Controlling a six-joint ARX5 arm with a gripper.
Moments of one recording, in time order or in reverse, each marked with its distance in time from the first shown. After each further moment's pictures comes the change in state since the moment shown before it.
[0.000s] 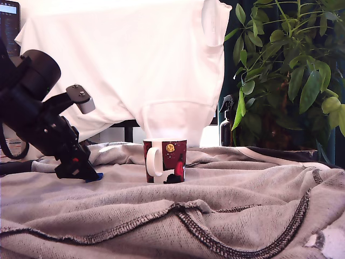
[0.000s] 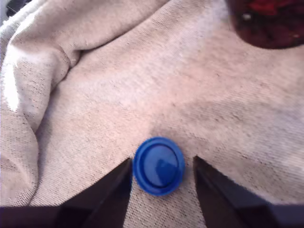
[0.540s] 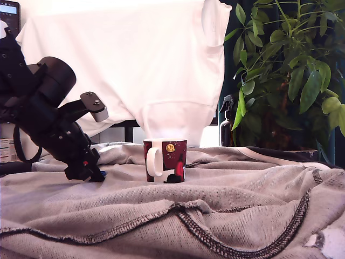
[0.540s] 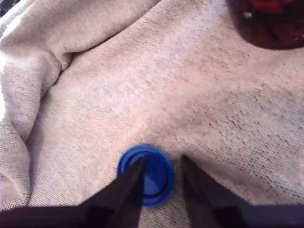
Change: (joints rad) arm -0.039 0.050 0.056 -0.019 -0.095 0.002
